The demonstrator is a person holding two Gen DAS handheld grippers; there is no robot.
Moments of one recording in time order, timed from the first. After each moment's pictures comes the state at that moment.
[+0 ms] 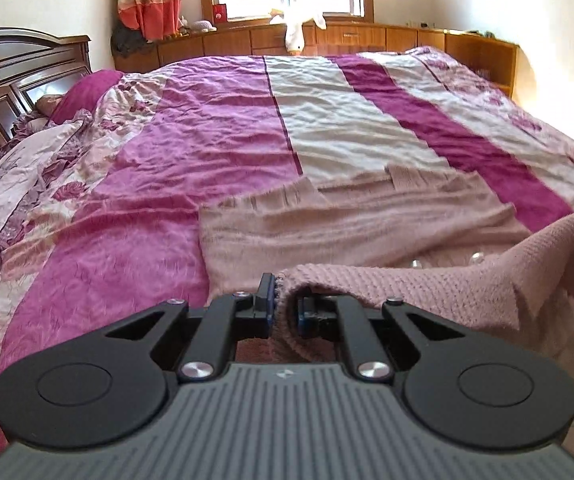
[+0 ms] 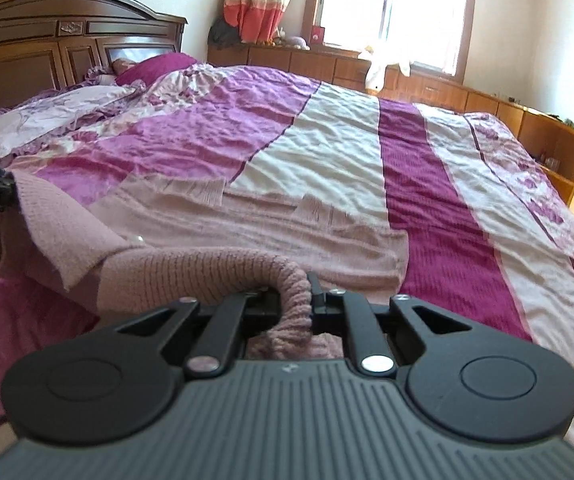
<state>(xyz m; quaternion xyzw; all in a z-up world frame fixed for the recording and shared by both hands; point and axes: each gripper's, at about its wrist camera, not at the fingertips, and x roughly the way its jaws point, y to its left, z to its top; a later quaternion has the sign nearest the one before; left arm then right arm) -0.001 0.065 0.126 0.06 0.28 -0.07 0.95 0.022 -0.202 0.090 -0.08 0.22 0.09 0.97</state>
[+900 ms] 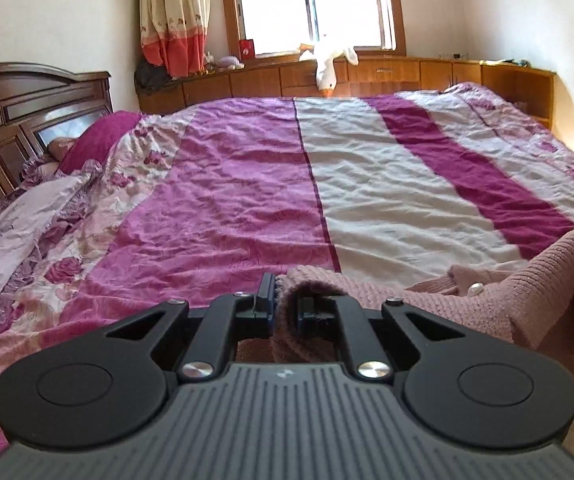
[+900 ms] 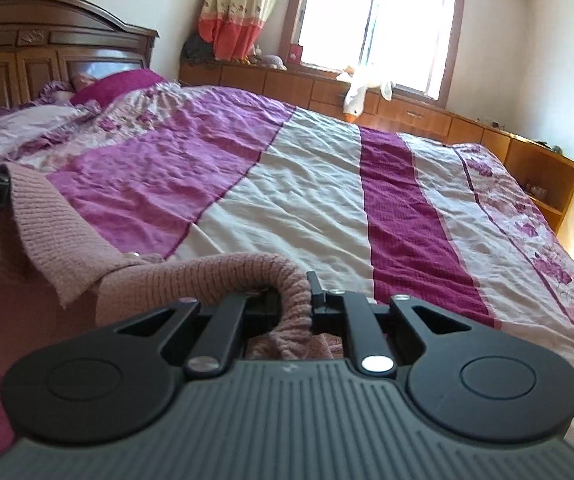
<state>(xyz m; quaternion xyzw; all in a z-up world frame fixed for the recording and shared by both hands) 0.180 0.041 0.151 0.07 0.23 -0.02 0.97 0.178 -0.188 0.103 -0.09 0.19 0.05 0.98</state>
